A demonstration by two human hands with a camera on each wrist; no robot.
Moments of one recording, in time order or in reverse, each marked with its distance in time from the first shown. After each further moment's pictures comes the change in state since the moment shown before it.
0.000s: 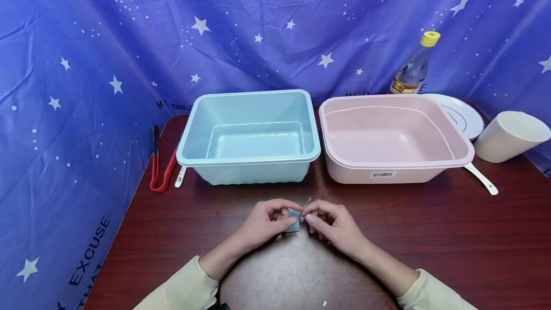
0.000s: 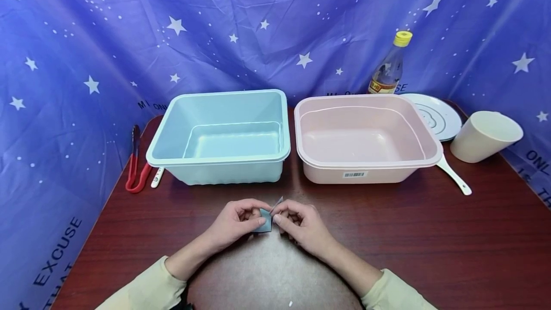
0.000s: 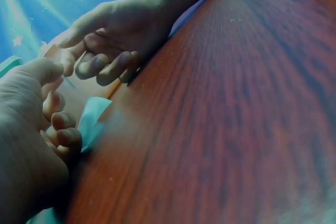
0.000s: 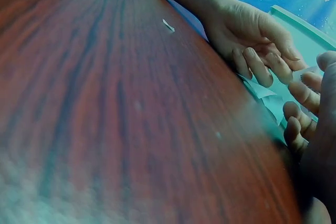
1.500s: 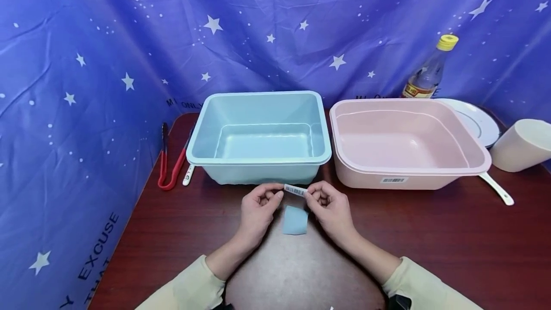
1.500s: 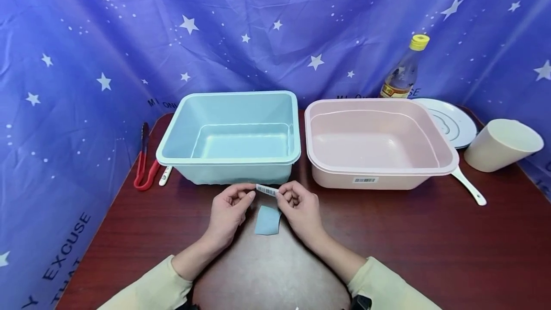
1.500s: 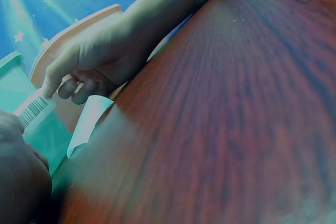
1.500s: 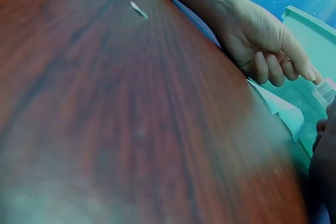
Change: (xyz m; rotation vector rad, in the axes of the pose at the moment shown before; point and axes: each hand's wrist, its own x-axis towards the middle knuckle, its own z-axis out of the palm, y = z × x) left_hand 0.005 -0.001 -0.005 -0.073 0.579 0.019; right_hand 0.044 -0.004 0.027 -0.117 0.420 0.029
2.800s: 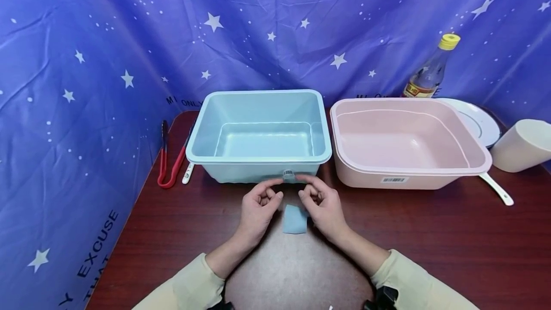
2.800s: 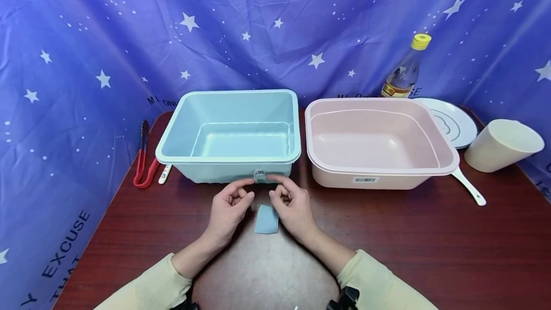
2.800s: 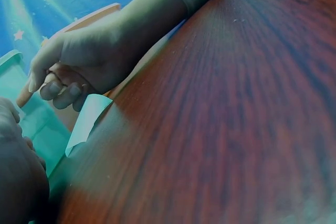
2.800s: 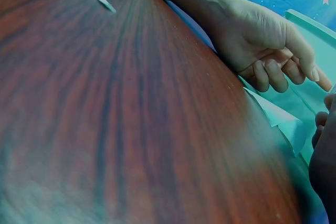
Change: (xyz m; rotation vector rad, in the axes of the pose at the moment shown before) left_hand 0.001 0.000 -0.001 -0.019 -0.043 0.099; right_hand 0.008 -0.007 0.009 0.094 -0.133 -0.100
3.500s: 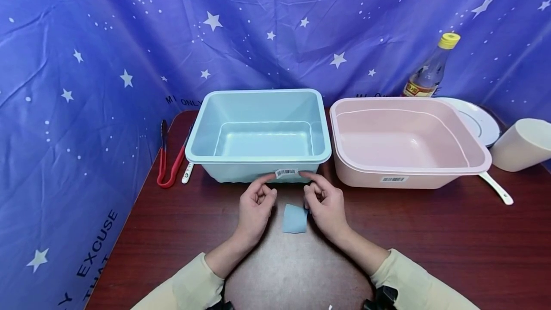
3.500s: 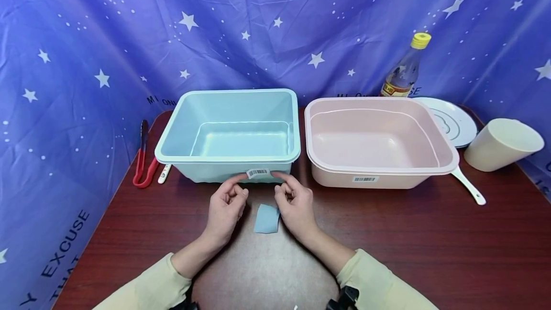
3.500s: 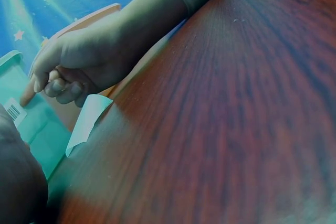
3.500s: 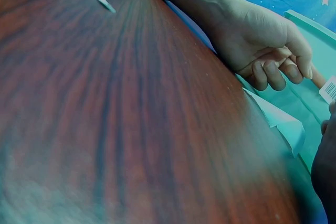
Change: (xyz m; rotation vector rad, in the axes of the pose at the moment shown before) left_hand 0.002 -0.001 -0.002 0.048 0.044 0.072; right_hand 0.002 -0.015 0.002 -0.097 0.102 -0.079
